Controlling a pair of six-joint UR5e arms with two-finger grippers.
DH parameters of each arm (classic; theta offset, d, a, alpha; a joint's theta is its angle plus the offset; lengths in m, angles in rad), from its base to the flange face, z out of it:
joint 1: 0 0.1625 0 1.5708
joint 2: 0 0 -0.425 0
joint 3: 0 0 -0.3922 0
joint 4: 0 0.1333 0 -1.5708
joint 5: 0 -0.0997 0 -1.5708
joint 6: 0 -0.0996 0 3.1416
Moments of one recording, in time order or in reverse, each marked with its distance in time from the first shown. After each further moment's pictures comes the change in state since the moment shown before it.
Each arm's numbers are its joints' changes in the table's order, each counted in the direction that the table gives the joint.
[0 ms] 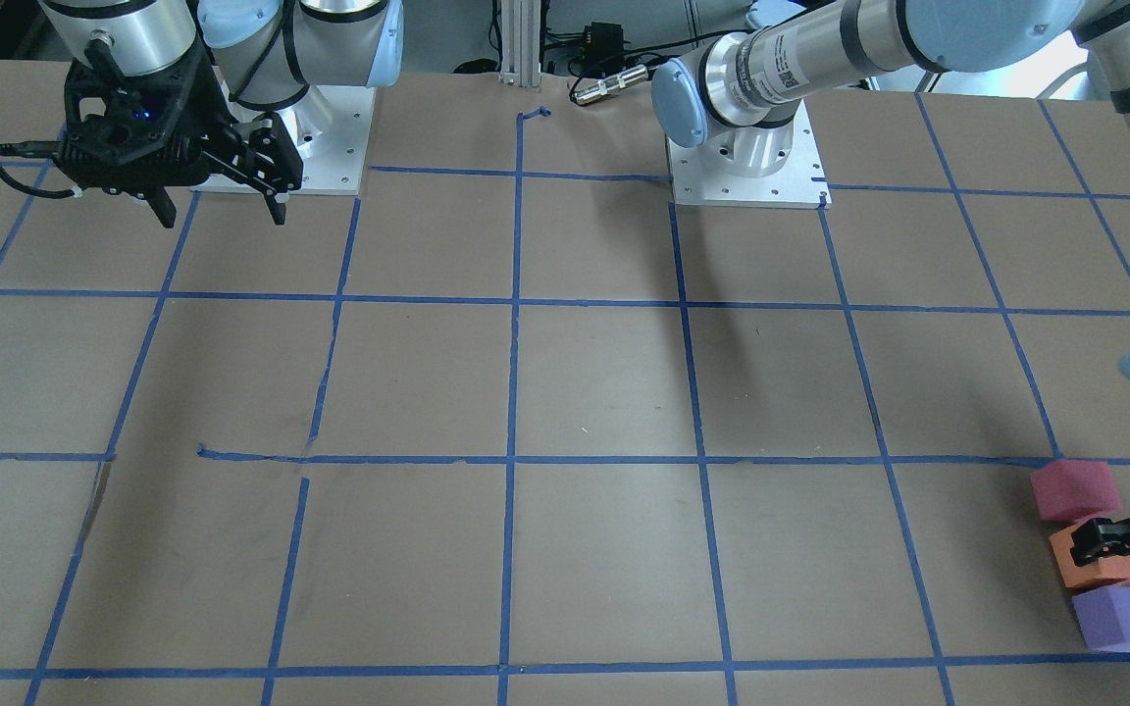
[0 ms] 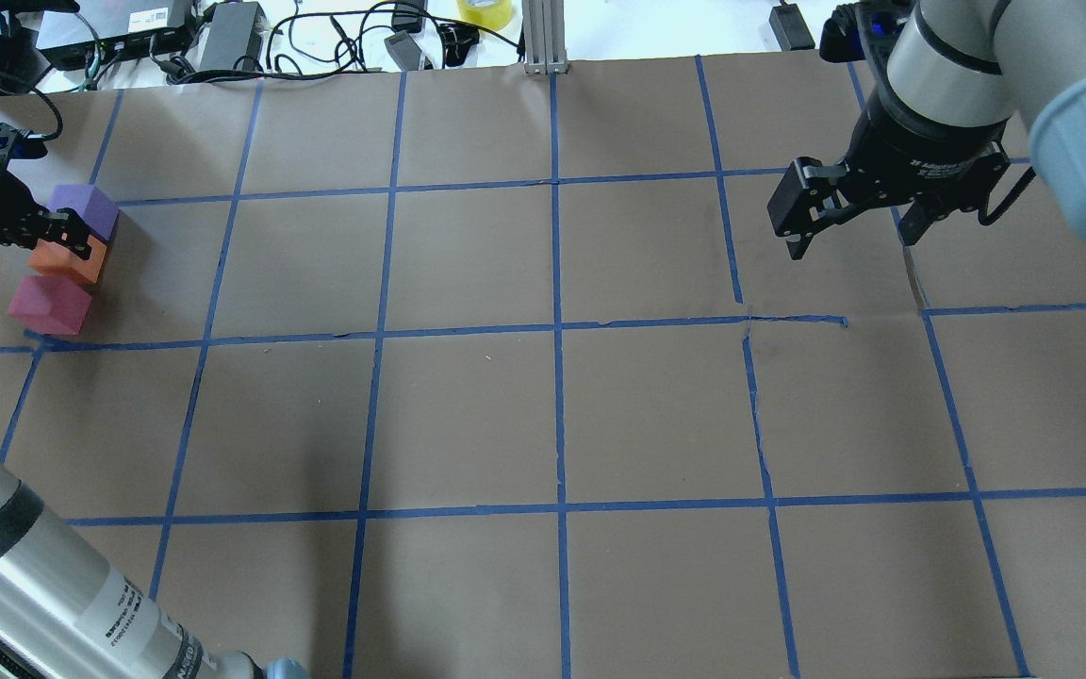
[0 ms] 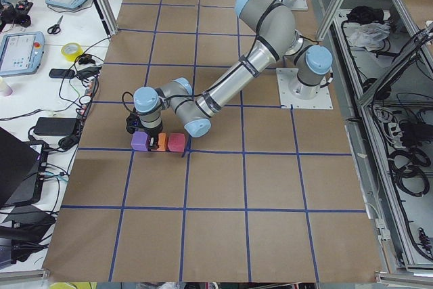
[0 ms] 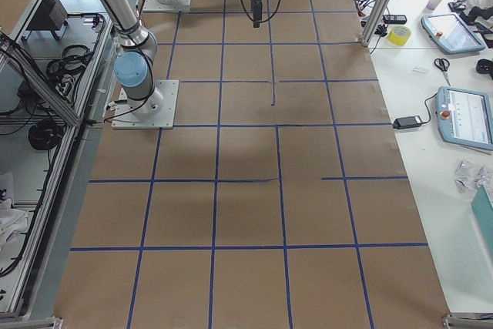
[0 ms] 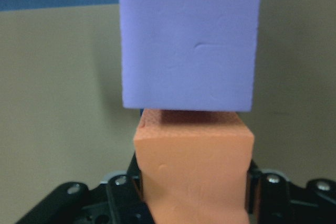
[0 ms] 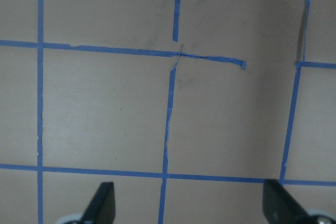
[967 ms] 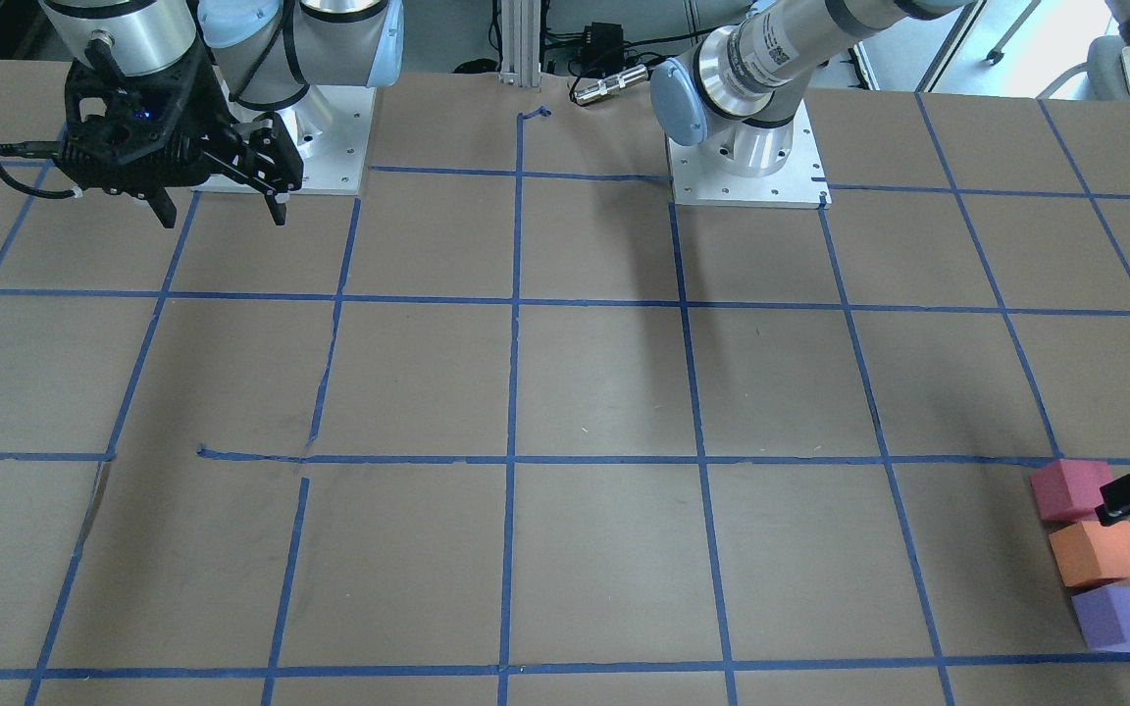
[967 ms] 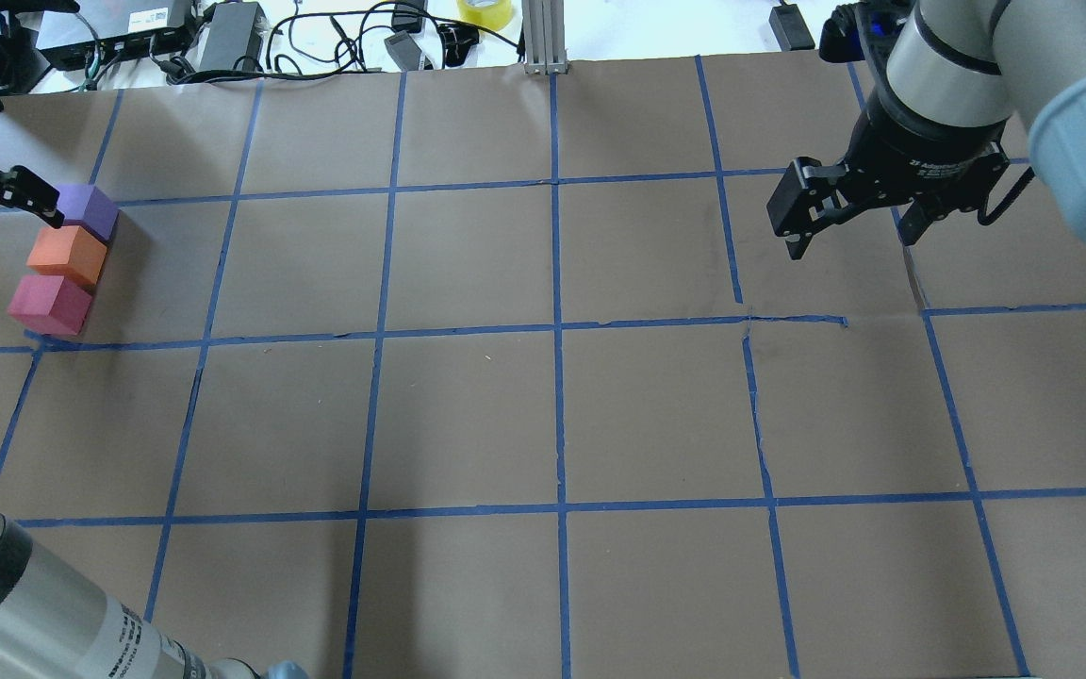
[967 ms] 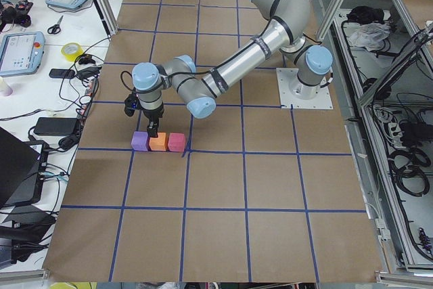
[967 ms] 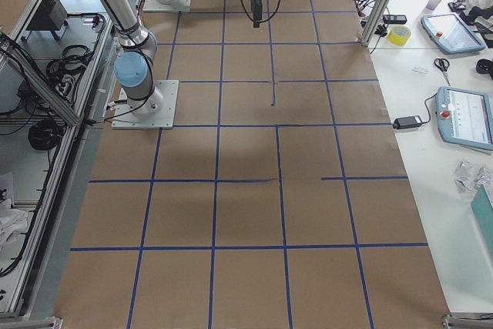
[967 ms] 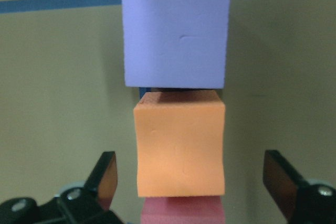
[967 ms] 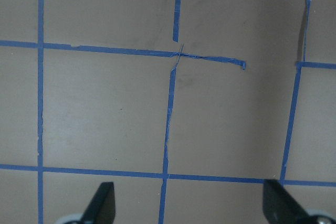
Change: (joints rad) left arm -0.017 0.201 0.008 -0.213 -0.008 -0.004; right arm 0.000 0.000 0.000 -0.001 -0.001 0.000
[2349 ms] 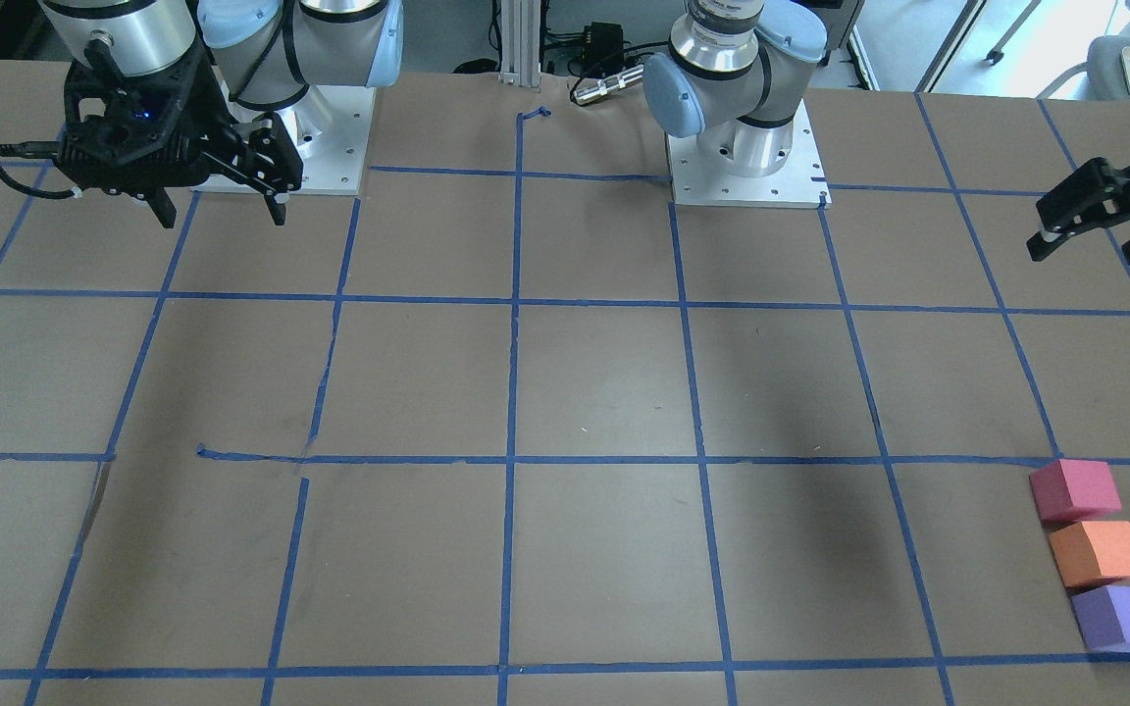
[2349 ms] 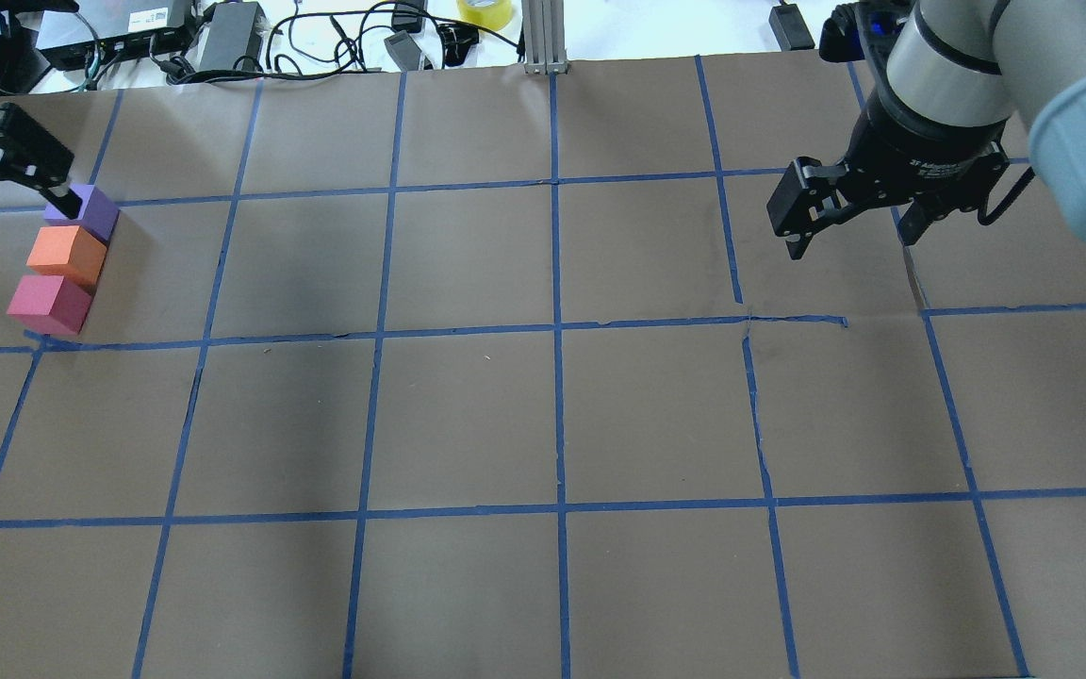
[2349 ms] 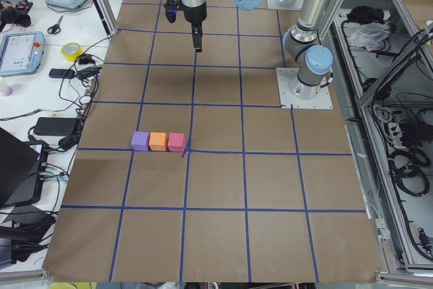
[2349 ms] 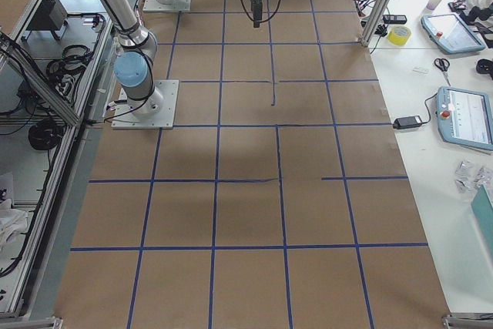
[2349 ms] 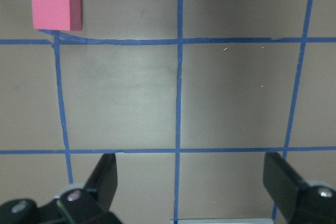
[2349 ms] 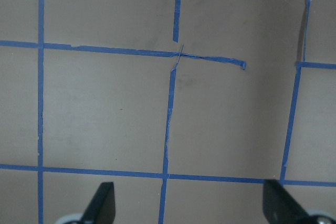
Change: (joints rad) left arm -0.279 0.482 -0.113 -0.480 -0.005 0.406; right arm 0.000 0.000 0.000 0.000 0.000 0.000
